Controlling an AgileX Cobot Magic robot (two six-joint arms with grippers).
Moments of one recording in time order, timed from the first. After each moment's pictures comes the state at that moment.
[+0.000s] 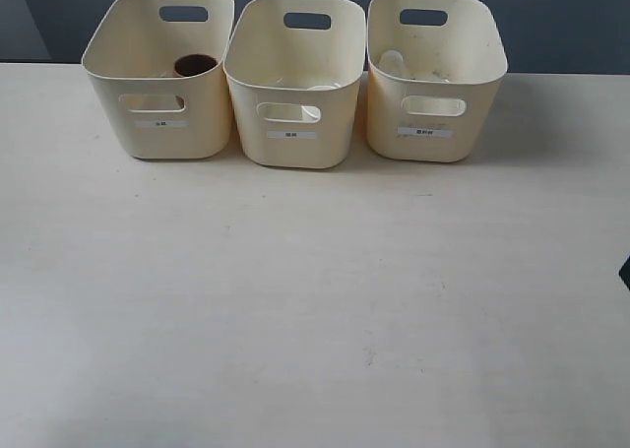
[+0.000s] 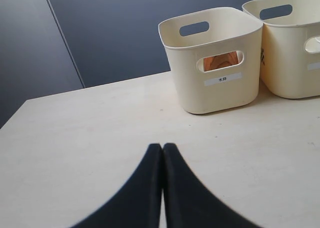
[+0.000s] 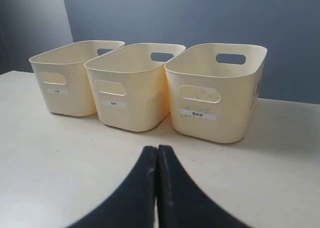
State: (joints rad) left arm -0.04 0.00 0.00 0.06 0.23 0.12; right arm 0.48 0.01 0.00 -0.37 0.18 0.45
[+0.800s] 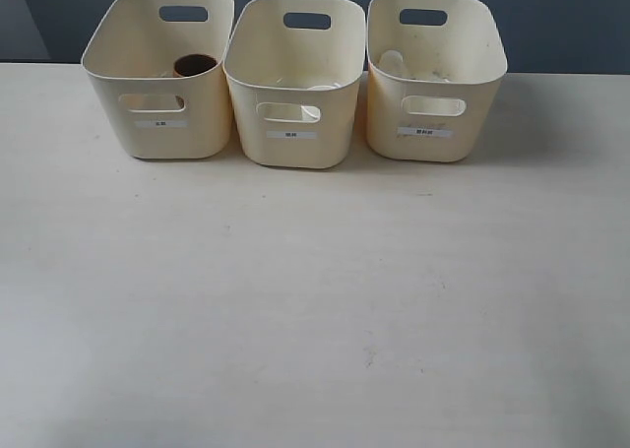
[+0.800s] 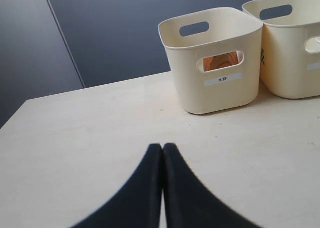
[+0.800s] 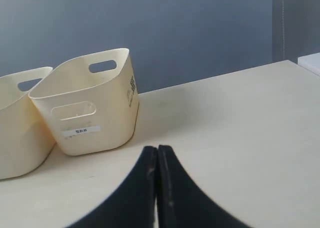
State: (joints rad) left arm -0.04 0.00 0.00 0.06 0.23 0.12; right arm 0.00 0.01 0.00 -0.23 0.21 0.45
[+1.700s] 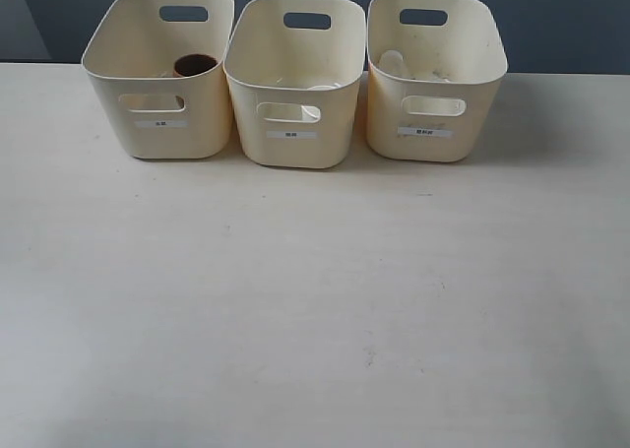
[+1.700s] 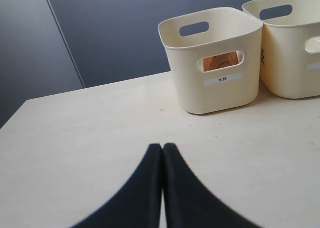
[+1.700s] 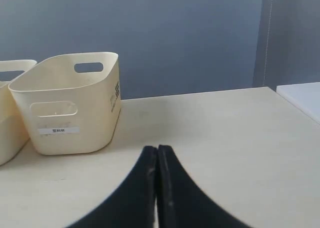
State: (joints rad) left arm -0.04 0.00 0.00 0.06 0.23 0.12; right arm -0.02 0.01 0.00 -0.38 0.19 0.45
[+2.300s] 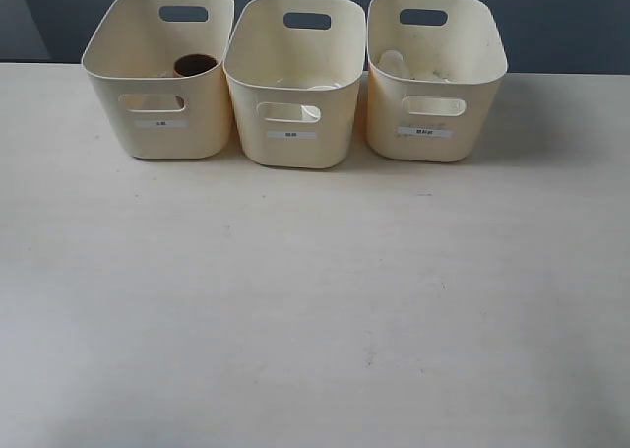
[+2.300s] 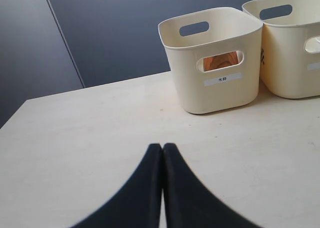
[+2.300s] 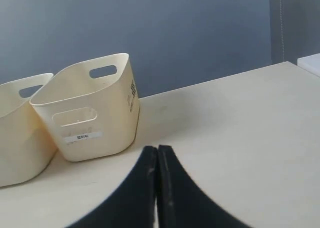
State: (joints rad) left arm -0.04 0.00 0.00 0.06 0.23 0.12; right arm -0.02 0.01 0.00 -0.21 0.20 0.45
